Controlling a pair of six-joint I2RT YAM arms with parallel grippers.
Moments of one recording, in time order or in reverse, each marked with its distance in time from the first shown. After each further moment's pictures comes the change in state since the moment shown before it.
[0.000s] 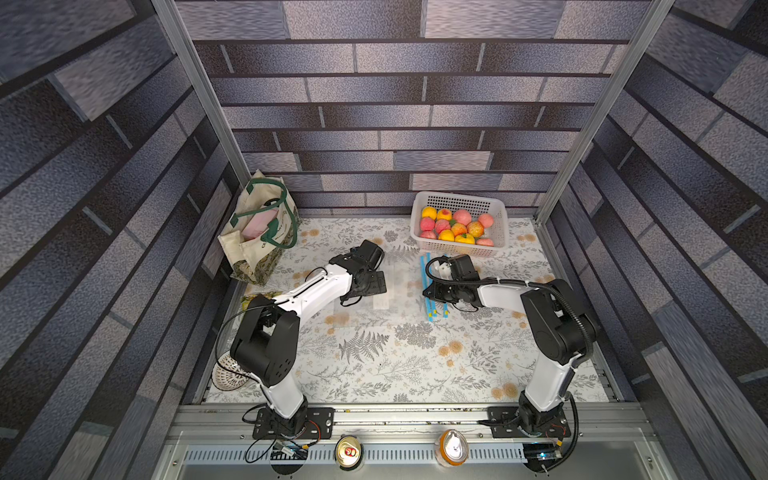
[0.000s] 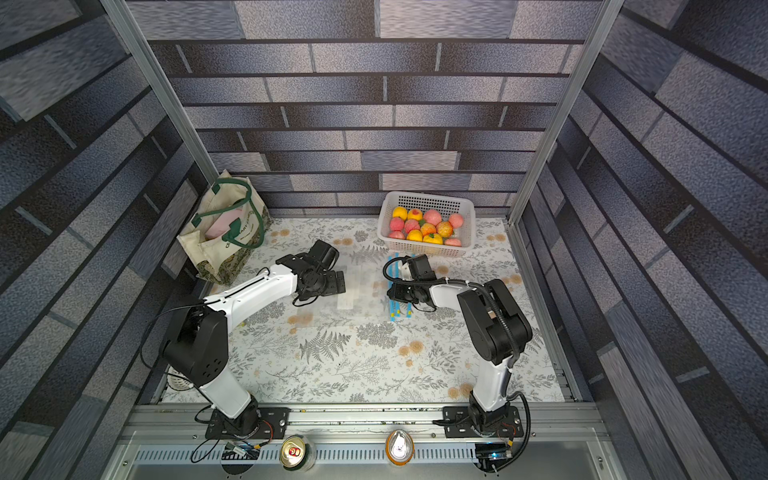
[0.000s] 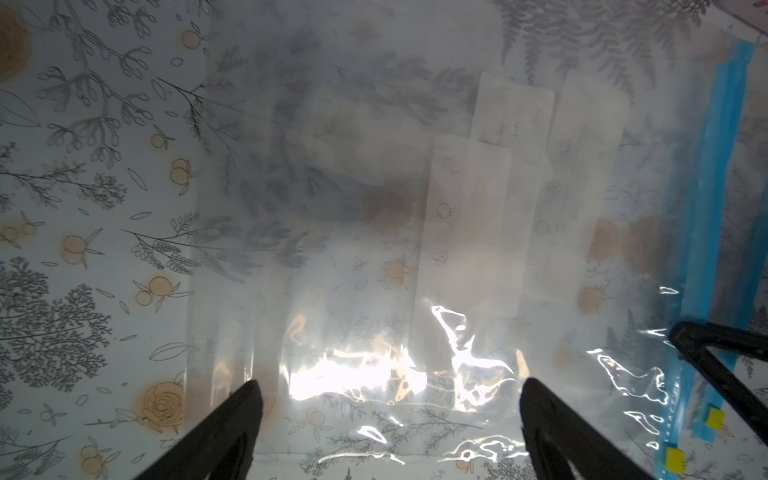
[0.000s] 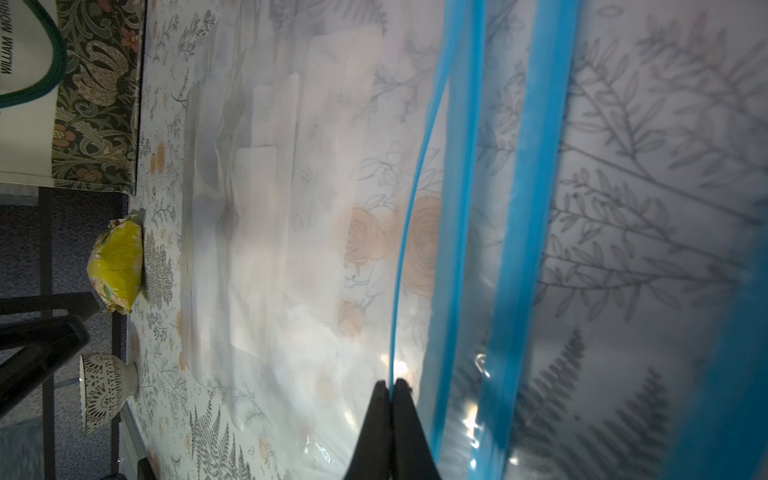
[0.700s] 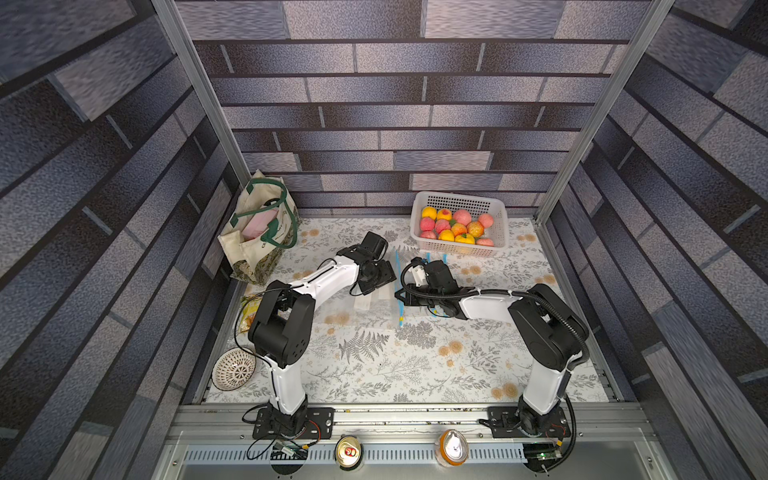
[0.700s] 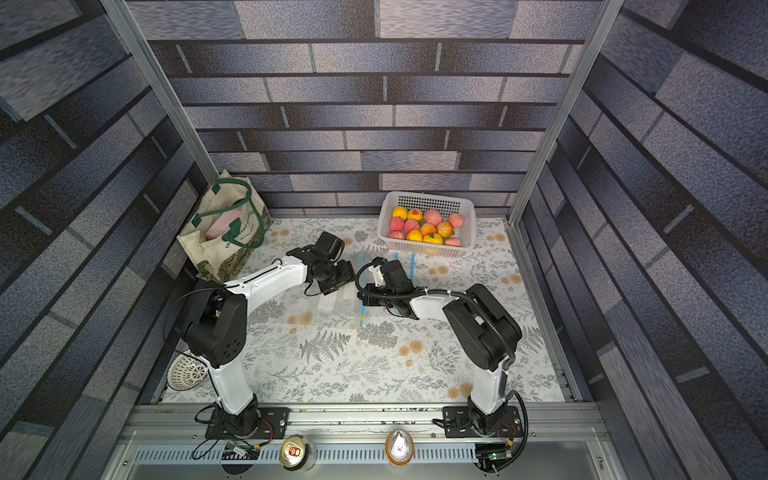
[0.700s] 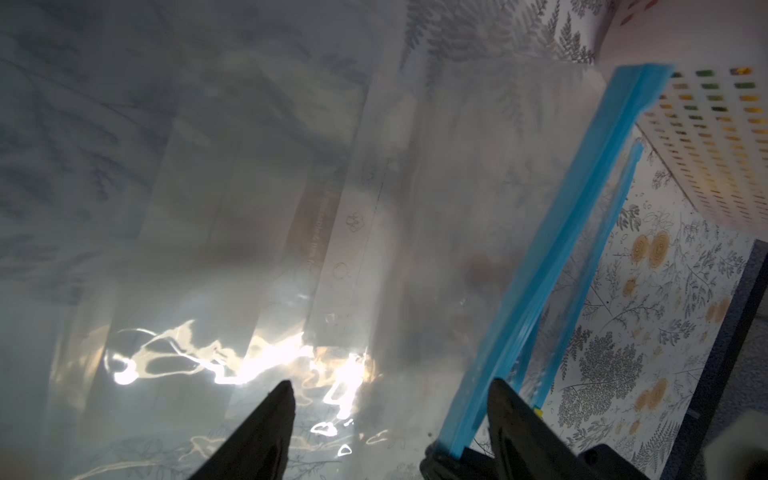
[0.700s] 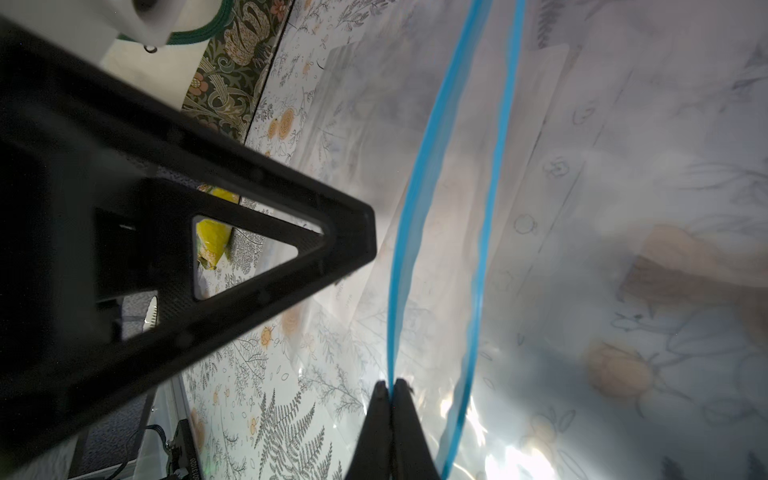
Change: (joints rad) left arm 0.024 0.131 0.084 0.149 0.225 -0.179; right arm 0.206 0.039 0.008 0.235 0.034 0.076
